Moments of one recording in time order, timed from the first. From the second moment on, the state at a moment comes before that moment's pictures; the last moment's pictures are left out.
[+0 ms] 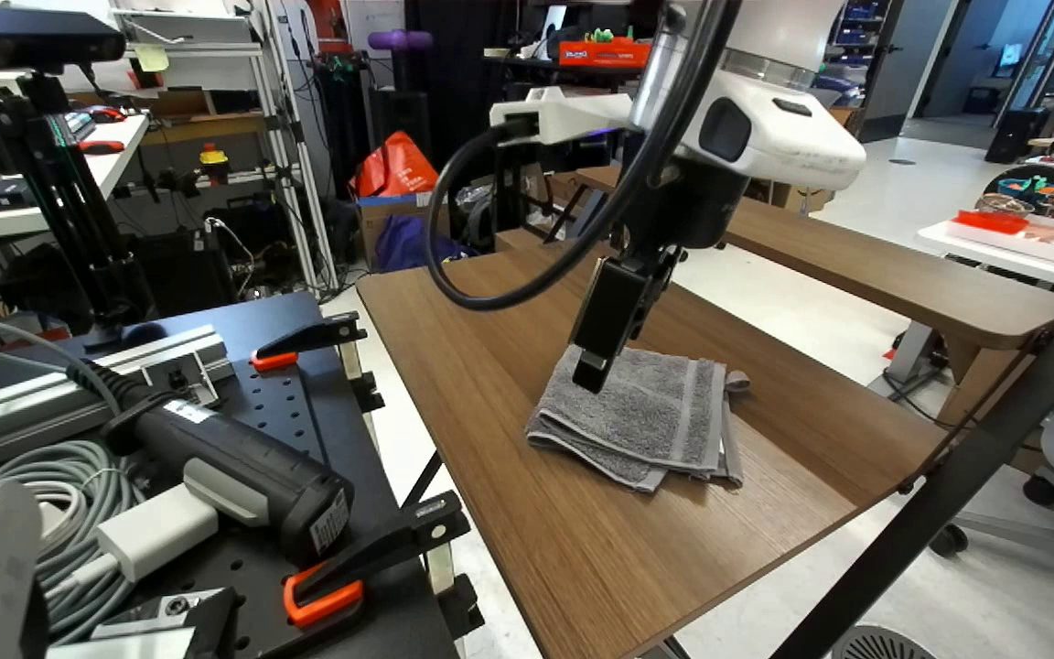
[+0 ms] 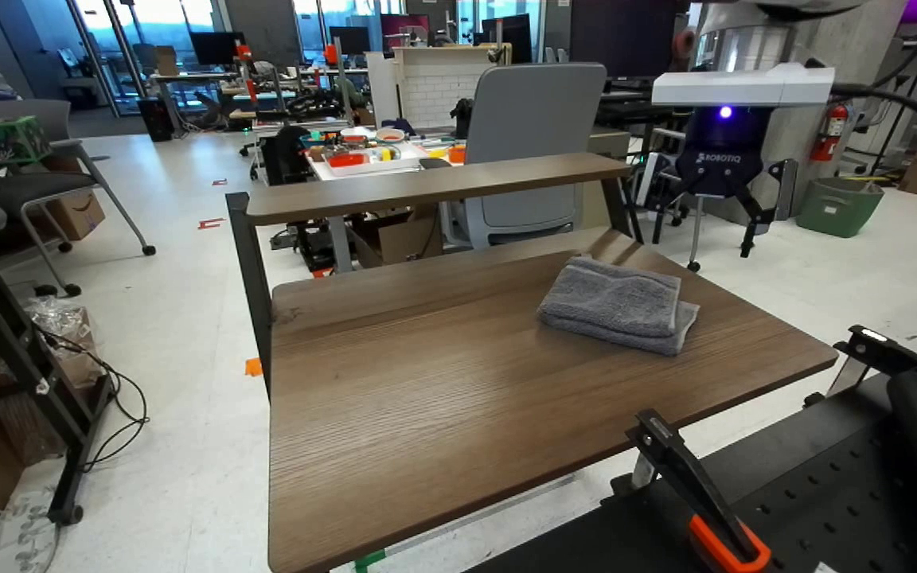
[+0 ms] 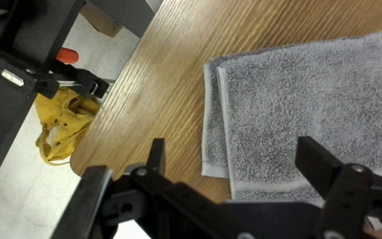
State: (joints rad) arm -0.09 0.45 -0.07 -2.13 0.18 2.38 0.66
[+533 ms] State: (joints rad) arm -0.06 0.46 -0.11 -2.12 0.18 2.39 0.72
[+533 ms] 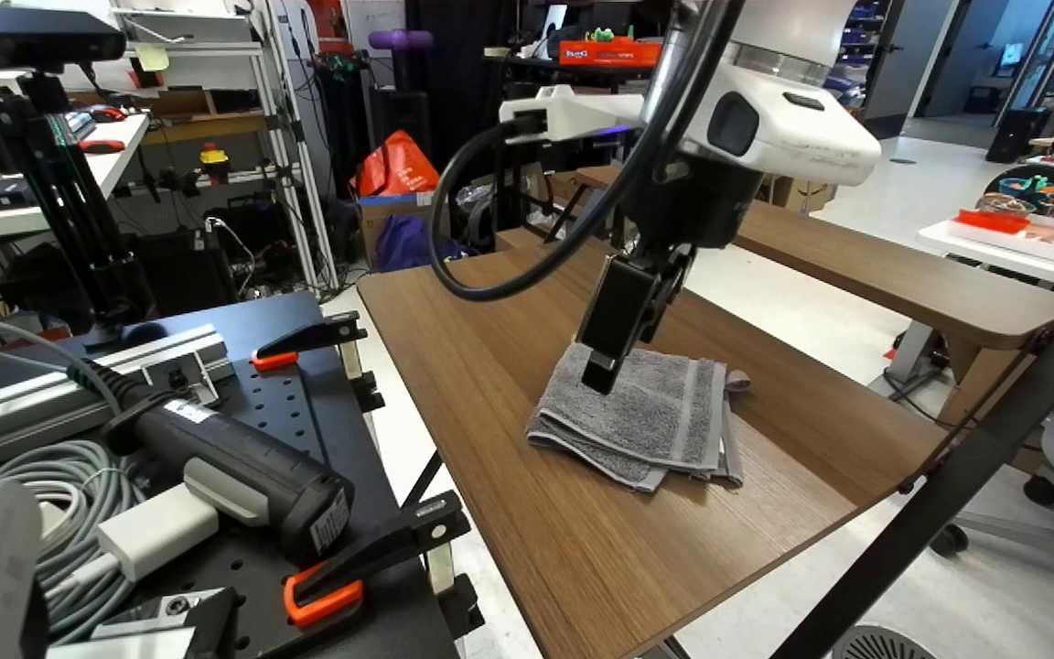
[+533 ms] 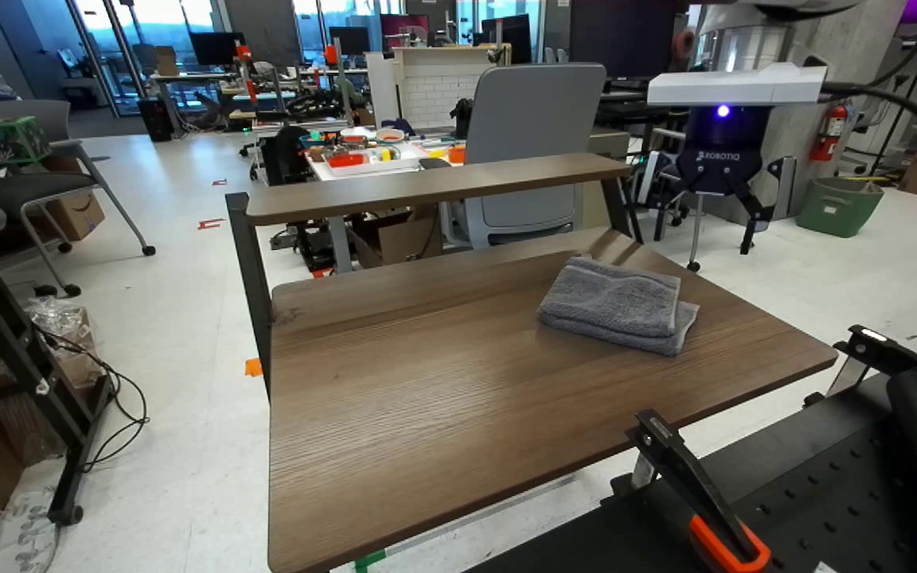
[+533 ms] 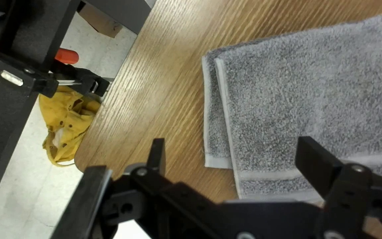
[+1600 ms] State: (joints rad) arm 0.17 0.71 -0.21 -2.04 0.04 2.72 1.22
